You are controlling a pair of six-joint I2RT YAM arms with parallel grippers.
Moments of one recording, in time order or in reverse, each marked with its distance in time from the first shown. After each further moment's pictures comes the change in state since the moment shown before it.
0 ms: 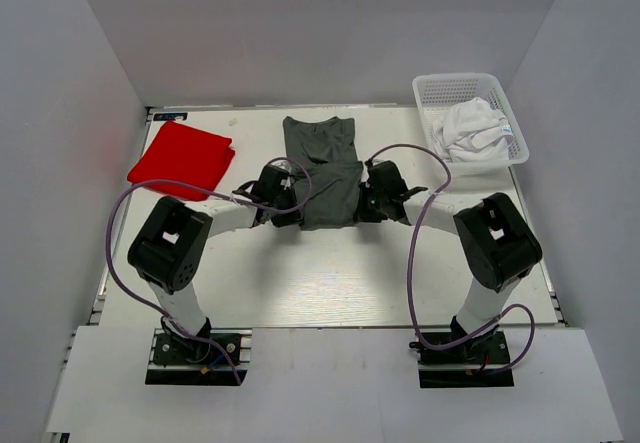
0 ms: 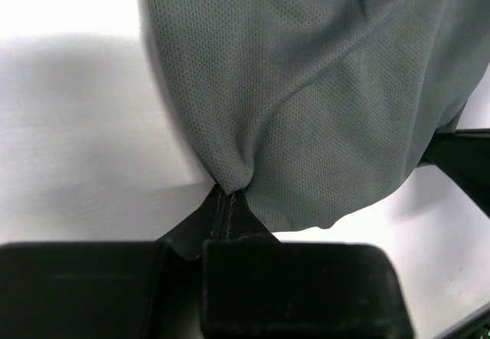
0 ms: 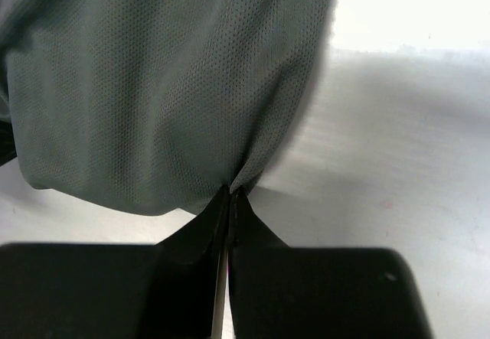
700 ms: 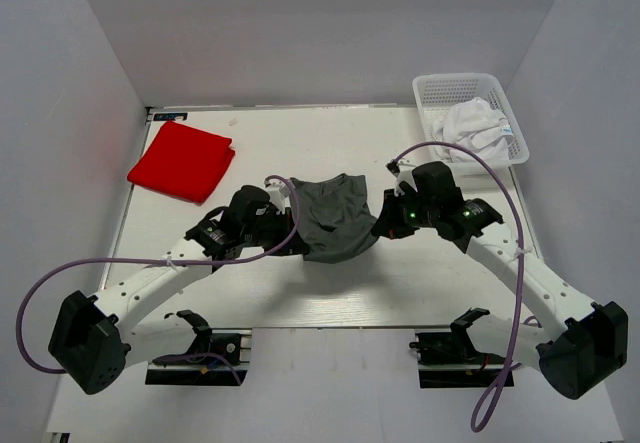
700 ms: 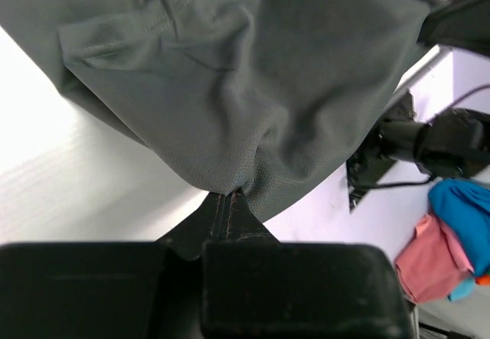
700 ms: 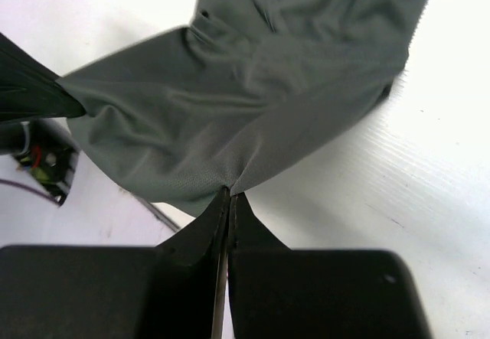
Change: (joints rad) left arm -0.158 -0.639 -0.185 -0.261 0.221 0.024; right arm 0.002 -0.660 -0.042 -0.521 -0.227 -0.164
